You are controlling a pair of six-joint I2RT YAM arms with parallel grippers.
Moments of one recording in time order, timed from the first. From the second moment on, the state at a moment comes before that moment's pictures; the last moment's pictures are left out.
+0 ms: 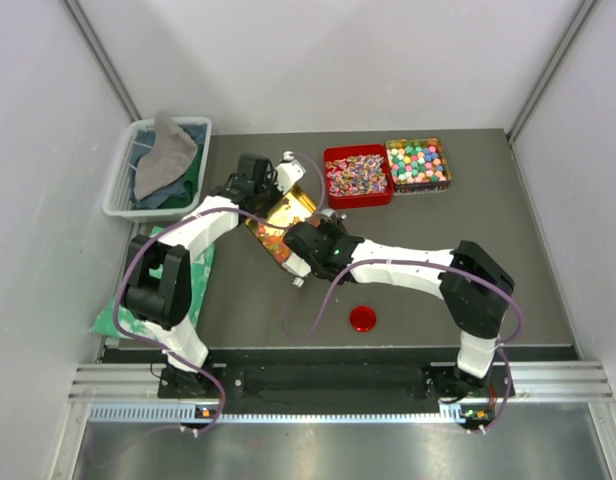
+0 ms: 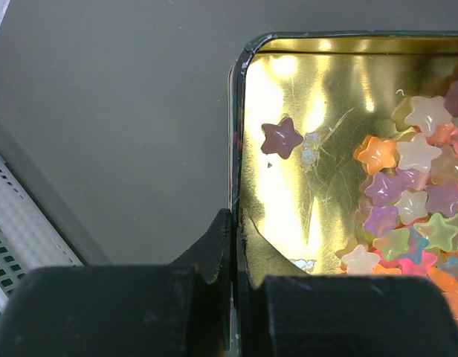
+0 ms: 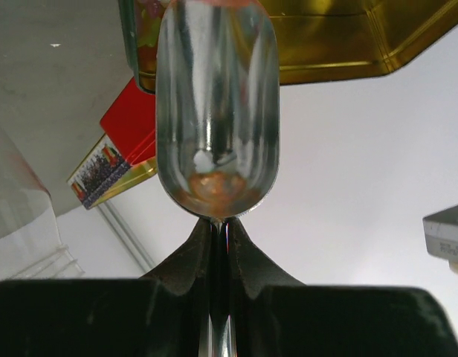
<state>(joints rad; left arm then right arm) -0.35 1.72 1.26 -0.27 0.05 0.55 1.05 1.81 1.30 -0.37 0.77 -1.63</state>
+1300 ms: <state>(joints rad) -0.36 1.73 1.26 -0.35 -0.02 0.50 1.08 1.93 1.51 -0.67 0.58 -1.29</state>
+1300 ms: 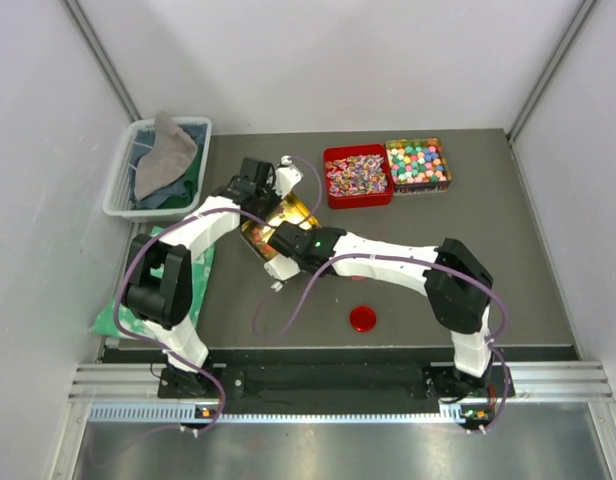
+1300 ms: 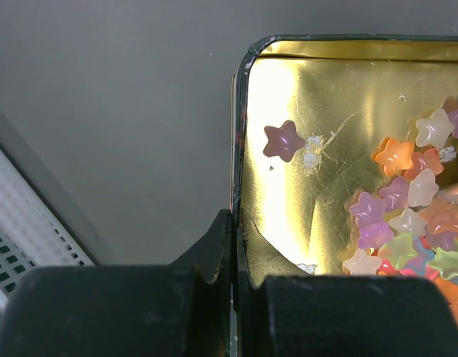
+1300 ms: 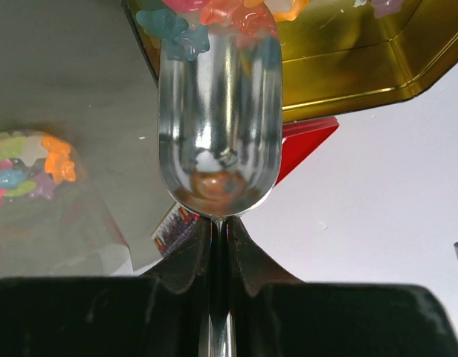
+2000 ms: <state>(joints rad) -0.35 1.73 1.25 -0.33 -0.07 0.50 1.05 1.94 1.53 -0.60 0.43 -1.27</state>
